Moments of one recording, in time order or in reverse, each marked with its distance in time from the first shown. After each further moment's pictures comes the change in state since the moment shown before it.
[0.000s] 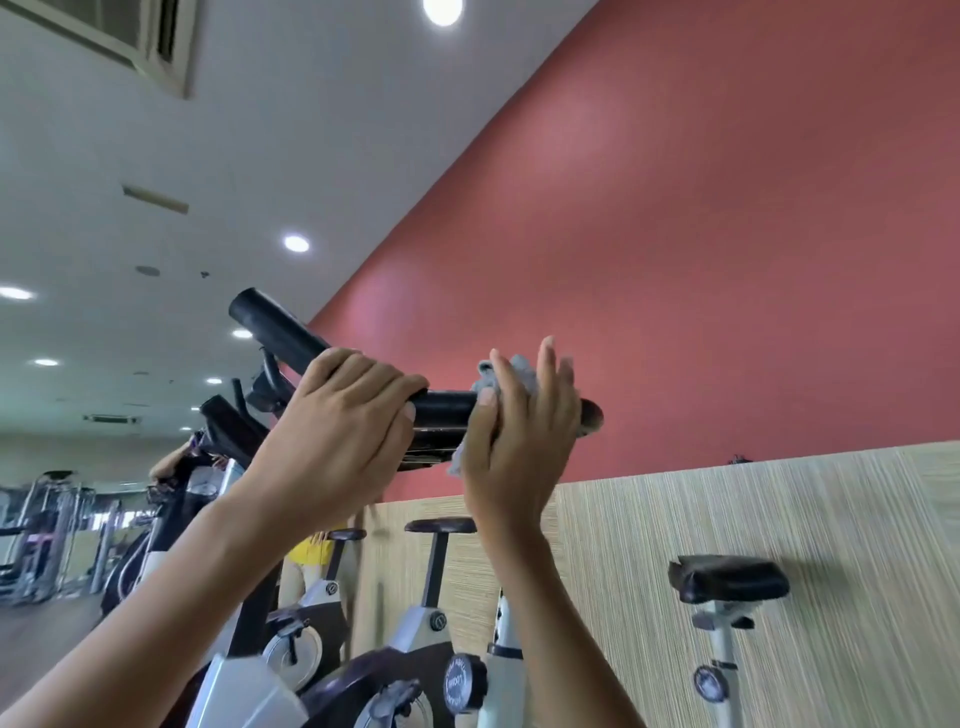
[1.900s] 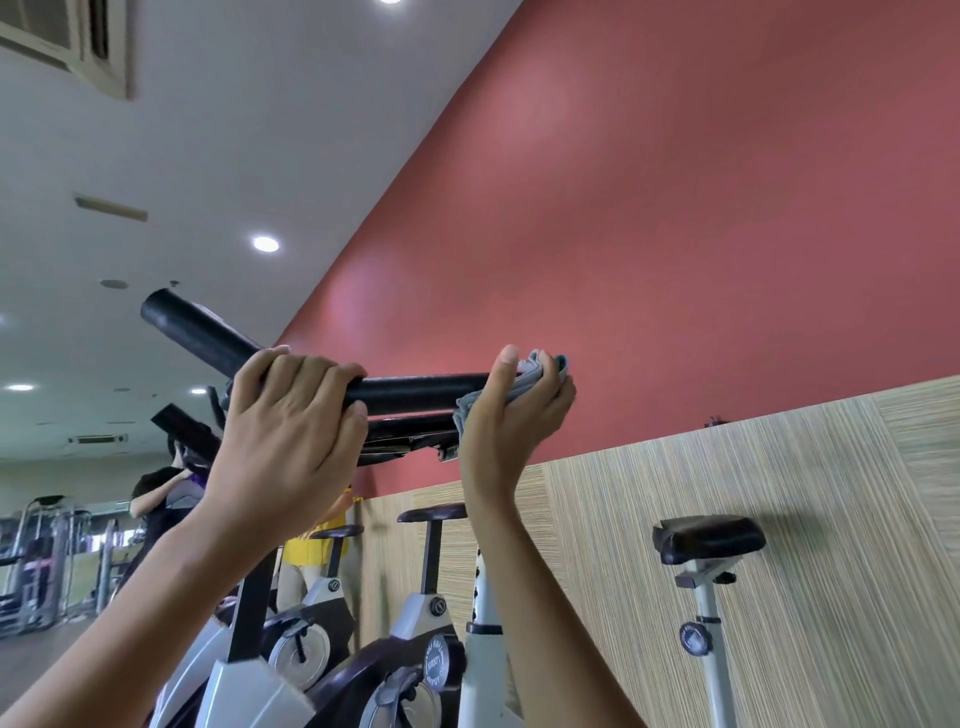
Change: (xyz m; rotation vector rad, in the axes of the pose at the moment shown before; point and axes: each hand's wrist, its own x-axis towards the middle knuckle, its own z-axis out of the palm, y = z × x) left_hand 0.000 0.025 0.008 0.107 0.077 -0.119; right_hand 0.013 0.023 -0.001 0.410 0.060 0.659
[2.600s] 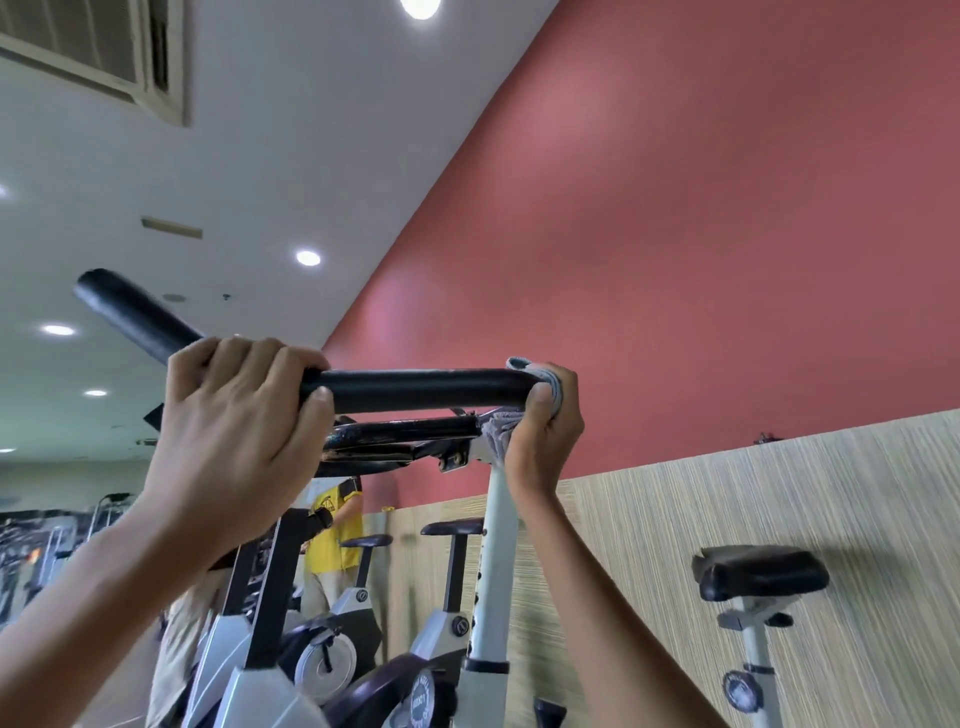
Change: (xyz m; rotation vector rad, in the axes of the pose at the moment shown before) left_hand 0.009 0.014 0.009 0.057 -0.030 -0.119; right_hand 0.056 0.068 -0.016 0.406 -0.144 -0.276
